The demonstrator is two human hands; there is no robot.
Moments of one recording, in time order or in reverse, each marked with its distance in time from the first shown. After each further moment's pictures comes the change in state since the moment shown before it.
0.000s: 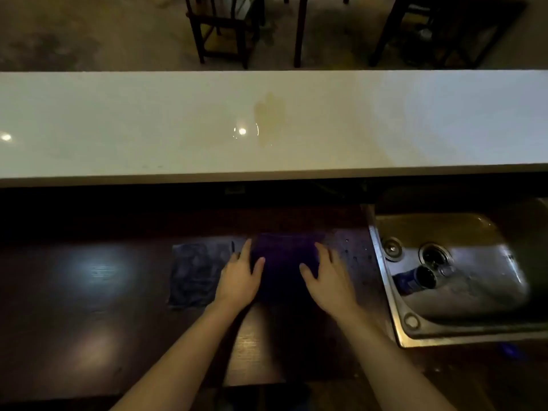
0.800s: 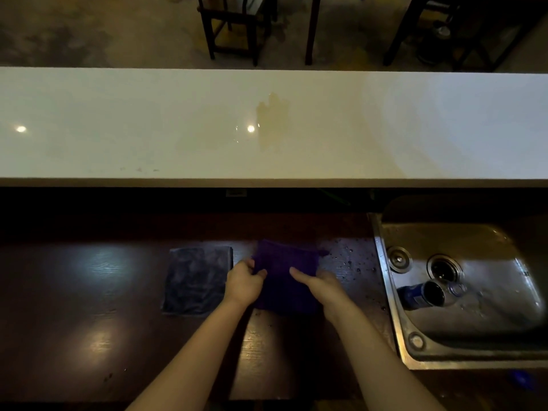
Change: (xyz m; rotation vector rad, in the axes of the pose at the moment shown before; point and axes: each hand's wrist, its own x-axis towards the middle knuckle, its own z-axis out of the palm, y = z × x) left_hand 0.024 0.010 0.016 -0.440 -0.099 -0.357; right_hand 0.030 -0.005 0.009 0.999 -0.316 0.525
